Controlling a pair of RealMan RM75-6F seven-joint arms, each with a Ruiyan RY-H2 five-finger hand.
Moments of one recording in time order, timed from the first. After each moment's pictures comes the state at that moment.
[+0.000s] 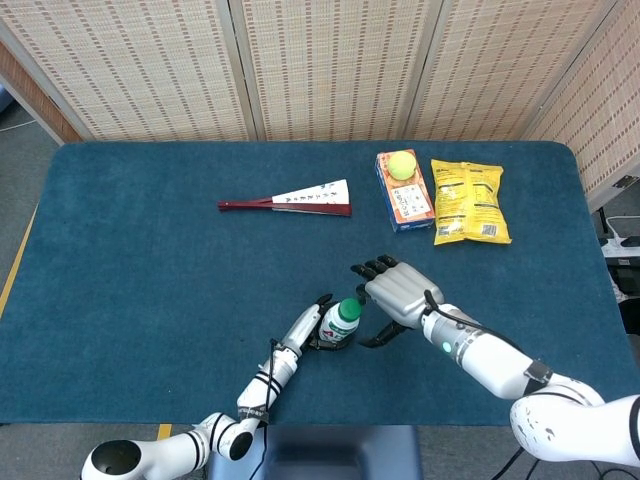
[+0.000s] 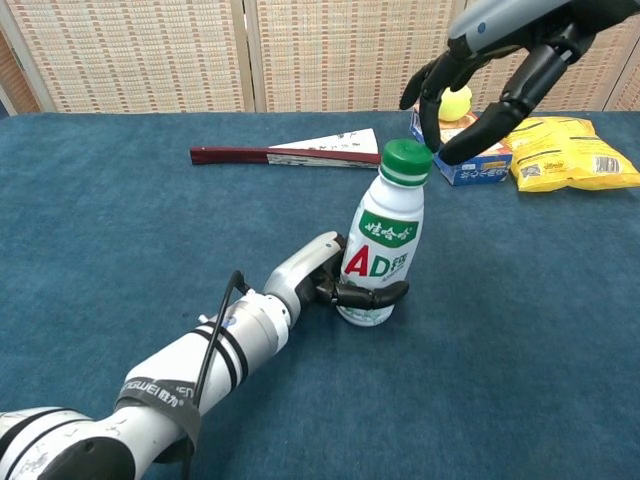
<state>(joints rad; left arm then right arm) -0.79 -2.24 -0.25 -0.84 1.31 0.65 -0.74 1.35 -0.72 -0.07 -2.22 -0.54 0.61 -0.47</state>
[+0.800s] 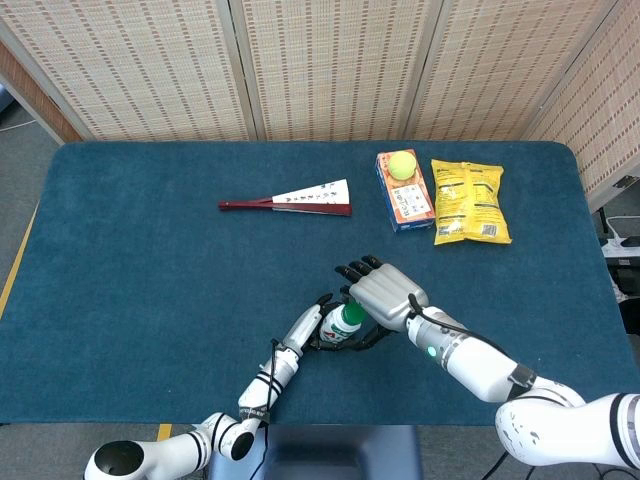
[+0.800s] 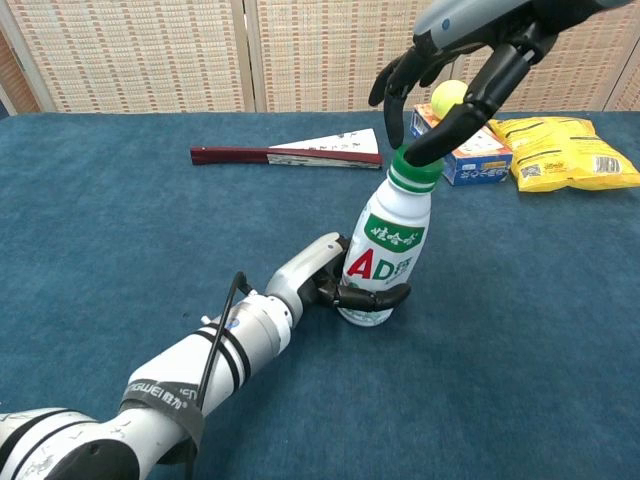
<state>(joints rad) -0.79 -2.26 -0.25 -0.81 1.32 0.65 -0.74 1.40 -0.76 -0.06 -2.25 -0.51 0.67 -0.51</state>
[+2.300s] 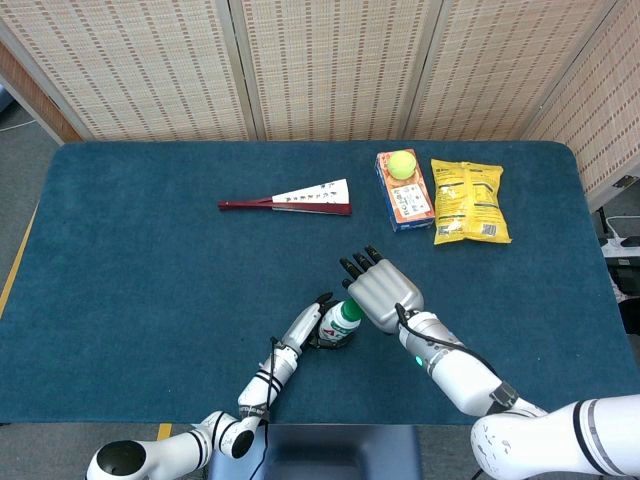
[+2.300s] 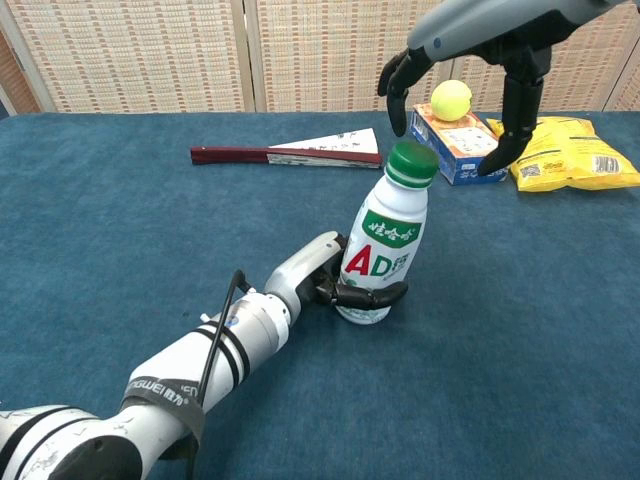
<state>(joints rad) -0.80 -2.27 -0.24 -0.77 1.32 0.63 -0.77 1.46 -0.88 -0.06 -2.32 -0.28 0.97 -0.93</state>
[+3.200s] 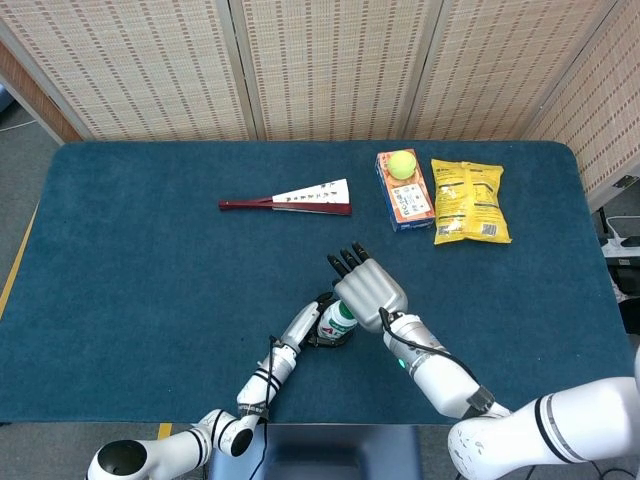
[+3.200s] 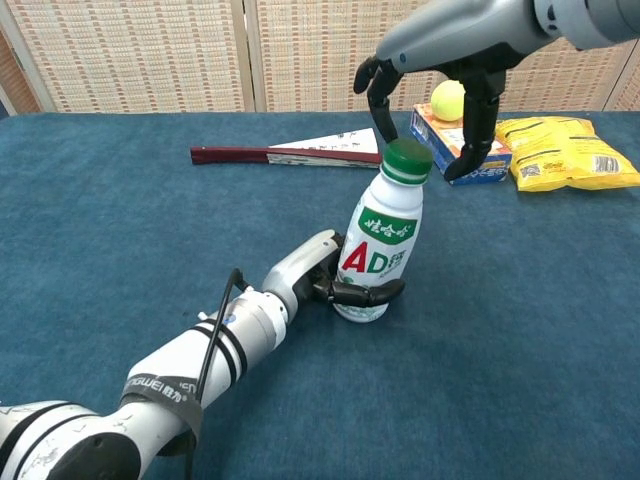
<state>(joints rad) -0.80 -2.27 -0.22 -0.76 1.32 0.64 -0.76 1.44 -1.04 -0.05 -2.29 -0.31 1.15 -1.00</state>
